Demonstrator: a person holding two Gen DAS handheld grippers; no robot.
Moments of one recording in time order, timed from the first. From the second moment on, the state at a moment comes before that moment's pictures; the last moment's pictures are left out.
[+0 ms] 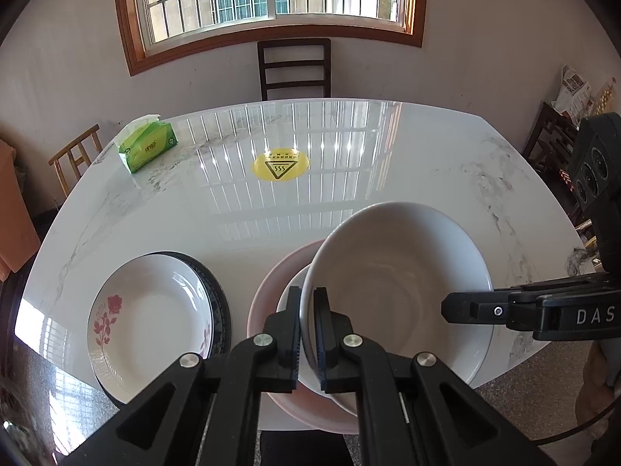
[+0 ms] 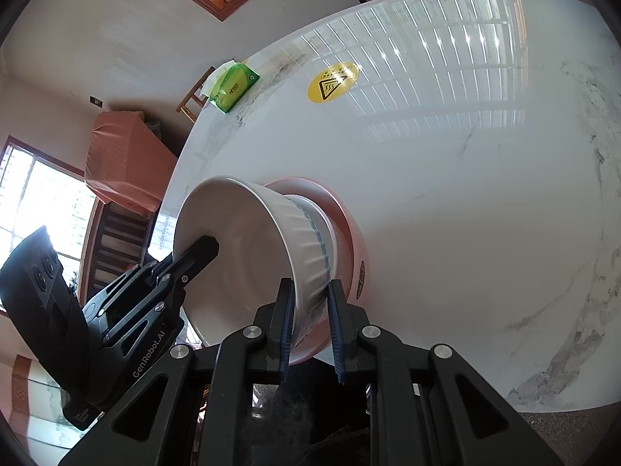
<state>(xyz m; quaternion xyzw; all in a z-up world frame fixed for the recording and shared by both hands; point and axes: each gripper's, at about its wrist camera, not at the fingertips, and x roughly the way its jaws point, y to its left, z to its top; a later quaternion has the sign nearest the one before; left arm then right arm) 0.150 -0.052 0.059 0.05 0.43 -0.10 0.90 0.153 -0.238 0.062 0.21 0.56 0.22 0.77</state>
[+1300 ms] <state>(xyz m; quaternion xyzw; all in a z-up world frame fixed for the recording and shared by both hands) 0.127 0.023 0.061 -0.05 0.40 -0.06 0.91 0.073 -0.246 0.076 0.15 0.37 0.19 0.90</state>
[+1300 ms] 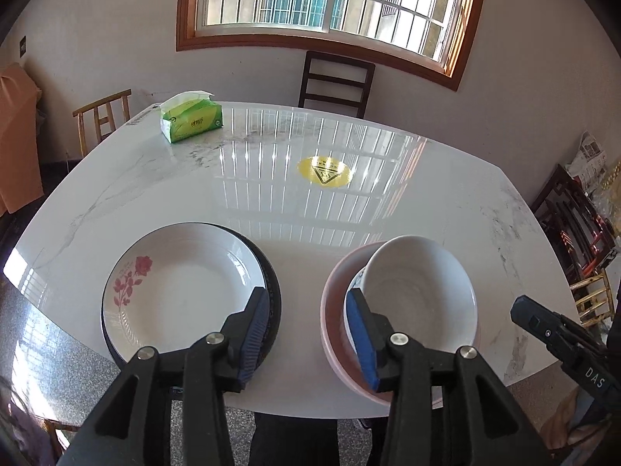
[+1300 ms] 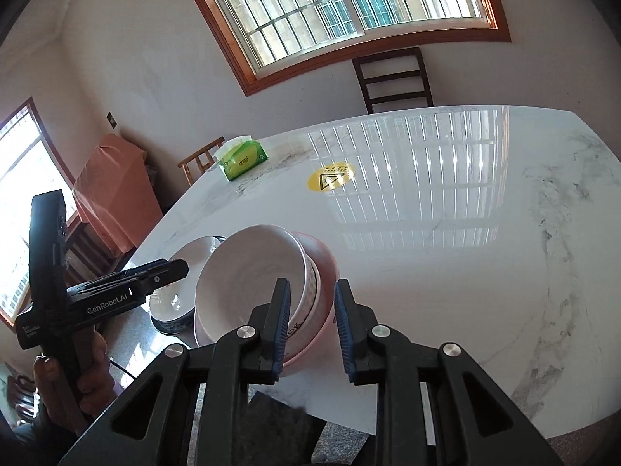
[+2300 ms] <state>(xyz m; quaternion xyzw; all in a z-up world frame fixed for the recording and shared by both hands) 0.154 0.020 0.022 -0.06 0.51 -0.09 0.86 0.102 -0.245 0.050 0.13 0.46 0.15 0.87</state>
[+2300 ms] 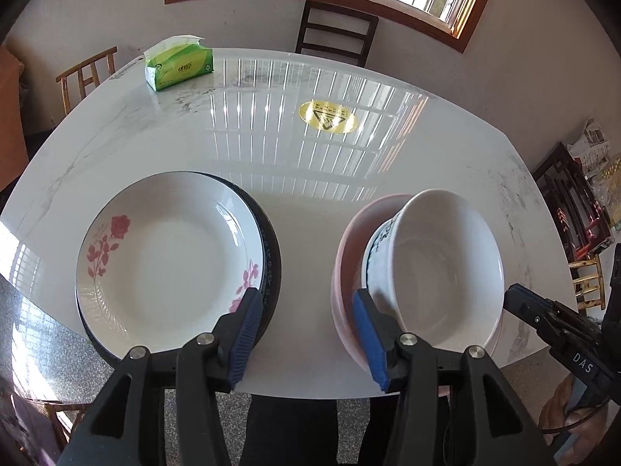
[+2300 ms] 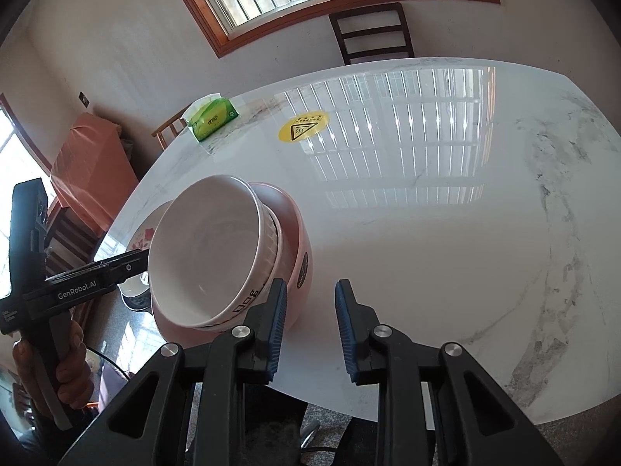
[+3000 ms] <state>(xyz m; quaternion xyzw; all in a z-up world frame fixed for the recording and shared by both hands) 0.159 0.015 0.004 -0.07 0.53 -0.06 0.84 0.137 -0.227 0.046 0.05 0.54 0.15 0.83</state>
